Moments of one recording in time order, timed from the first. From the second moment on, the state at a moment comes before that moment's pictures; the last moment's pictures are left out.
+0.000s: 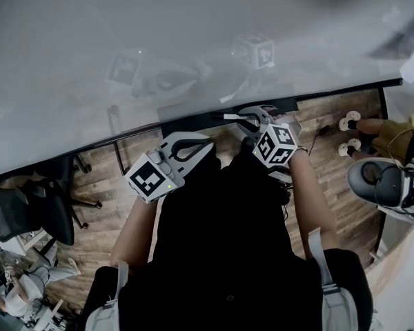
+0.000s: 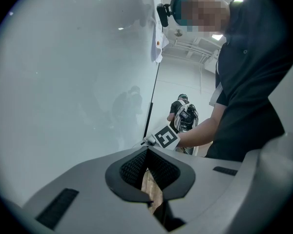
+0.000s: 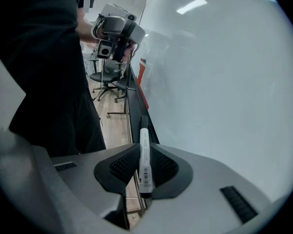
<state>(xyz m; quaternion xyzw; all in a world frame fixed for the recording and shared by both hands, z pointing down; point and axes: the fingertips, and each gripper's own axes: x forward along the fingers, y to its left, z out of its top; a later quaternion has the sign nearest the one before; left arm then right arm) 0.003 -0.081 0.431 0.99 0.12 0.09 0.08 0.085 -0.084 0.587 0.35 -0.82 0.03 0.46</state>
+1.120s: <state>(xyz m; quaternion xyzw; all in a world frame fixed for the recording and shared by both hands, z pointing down) 0.001 -0.084 0.435 0.98 0.12 0.09 0.09 0.082 -0.089 0.561 0.36 -0.83 0.05 0.41</state>
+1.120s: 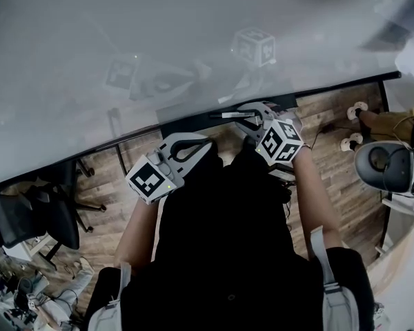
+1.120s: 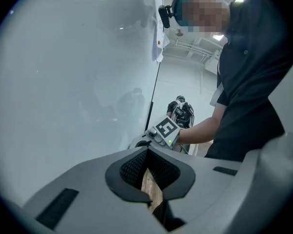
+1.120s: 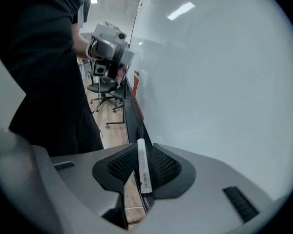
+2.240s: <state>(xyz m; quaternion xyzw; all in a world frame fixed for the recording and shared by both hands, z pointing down) 0.079 -0.025 0.371 0.95 0.30 0.03 0.07 0.124 0.014 0.342 0.58 -0.81 0.03 -0.02</state>
